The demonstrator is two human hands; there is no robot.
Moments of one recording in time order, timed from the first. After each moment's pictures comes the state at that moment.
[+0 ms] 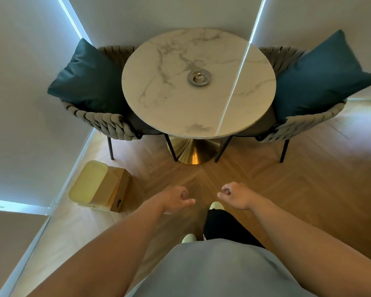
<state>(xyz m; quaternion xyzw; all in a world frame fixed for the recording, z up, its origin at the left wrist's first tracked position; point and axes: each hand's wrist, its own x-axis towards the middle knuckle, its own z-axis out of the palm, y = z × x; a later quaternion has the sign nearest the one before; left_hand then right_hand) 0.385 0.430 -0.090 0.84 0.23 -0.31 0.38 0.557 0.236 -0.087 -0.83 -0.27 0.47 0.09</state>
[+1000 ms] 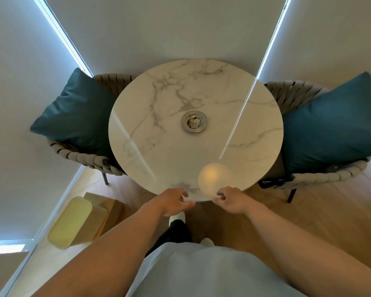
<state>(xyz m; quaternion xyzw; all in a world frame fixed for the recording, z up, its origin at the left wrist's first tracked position) 0.613 0.527 -0.072 0.82 0.29 -0.28 0.40 0.786 0.358 -0.083 -0.81 -0.34 0.47 0.06</state>
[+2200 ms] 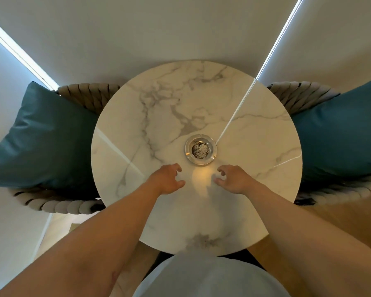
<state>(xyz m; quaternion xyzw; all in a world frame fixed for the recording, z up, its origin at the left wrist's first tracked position) 0.761 0.742 -0.089 0.87 0.26 -0.24 0.35 0.907 0.542 -0.088 -0.87 -0.27 0.40 0.11</state>
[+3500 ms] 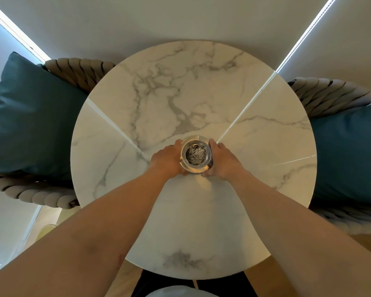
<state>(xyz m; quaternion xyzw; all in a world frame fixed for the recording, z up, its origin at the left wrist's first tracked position) 0.861 0.747 -0.129 0.88 0.34 -0.21 0.25 0.984 0.606 -0.123 -0.86 -0.36 0.35 0.09</state>
